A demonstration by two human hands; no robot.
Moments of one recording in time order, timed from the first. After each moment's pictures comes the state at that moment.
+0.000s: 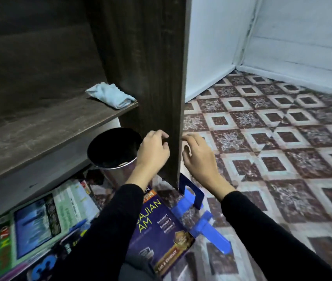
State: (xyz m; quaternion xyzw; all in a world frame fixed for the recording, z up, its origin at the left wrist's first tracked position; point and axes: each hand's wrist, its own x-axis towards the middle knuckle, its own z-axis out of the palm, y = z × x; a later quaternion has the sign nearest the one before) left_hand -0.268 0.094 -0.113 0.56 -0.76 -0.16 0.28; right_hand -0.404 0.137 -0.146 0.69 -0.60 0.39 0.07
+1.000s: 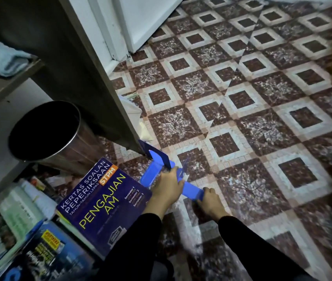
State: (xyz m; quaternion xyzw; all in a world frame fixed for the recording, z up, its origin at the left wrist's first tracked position) left_hand -0.373 0.200 -0.299 0.49 -0.80 -0.35 -0.10; right_hand -0.489 0.299 -0.424 0.37 -0.84 0.06 -0.39
